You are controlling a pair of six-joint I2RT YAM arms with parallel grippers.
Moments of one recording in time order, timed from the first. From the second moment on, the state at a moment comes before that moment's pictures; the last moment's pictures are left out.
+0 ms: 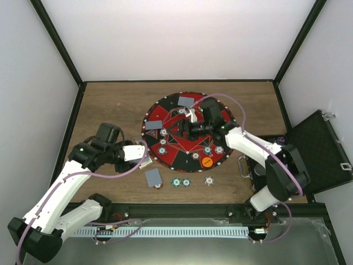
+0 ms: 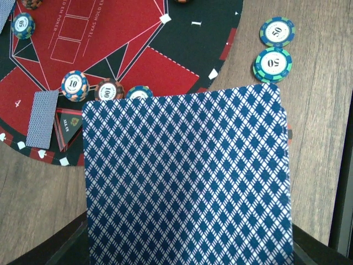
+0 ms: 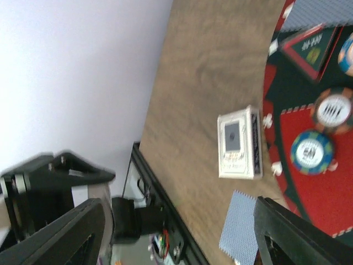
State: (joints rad) left arm -0.45 0.92 0.92 -1.03 0.31 0.90; right arm 0.54 1.57 1.07 -0.10 -0.78 0.76
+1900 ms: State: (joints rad) left arm -0.45 0.93 0.93 -1.04 0.33 0.90; right arm 0.93 1.85 1.05 0.54 -0.91 1.17
